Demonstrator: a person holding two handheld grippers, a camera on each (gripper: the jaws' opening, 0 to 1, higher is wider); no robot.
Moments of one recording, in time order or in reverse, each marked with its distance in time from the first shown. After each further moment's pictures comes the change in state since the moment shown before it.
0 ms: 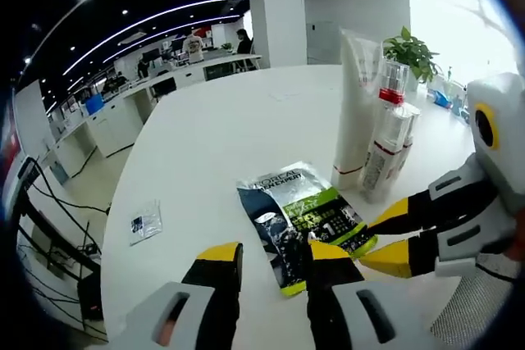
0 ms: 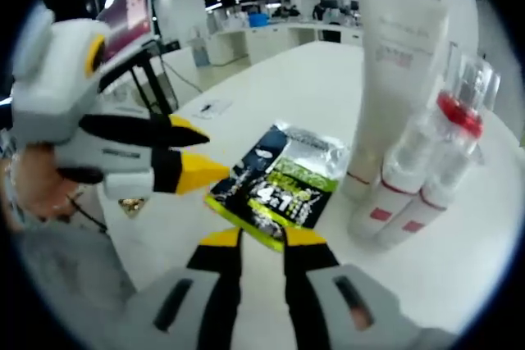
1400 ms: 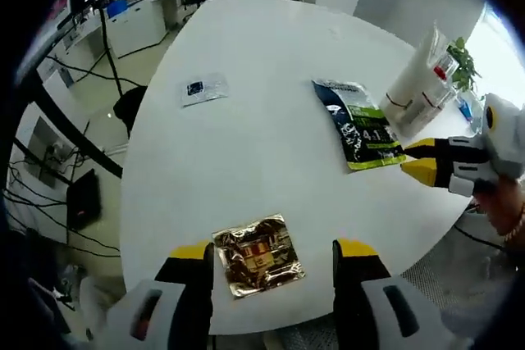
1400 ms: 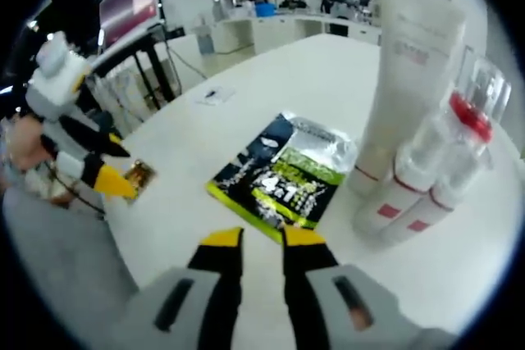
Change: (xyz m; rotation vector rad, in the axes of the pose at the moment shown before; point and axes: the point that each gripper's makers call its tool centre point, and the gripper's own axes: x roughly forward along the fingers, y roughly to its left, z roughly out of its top) left arm -0.062 0.056 -0.116 -0.256 0.459 -0.016; right arm 0.003 0.006 -0.010 -0.040 0.062 0.013
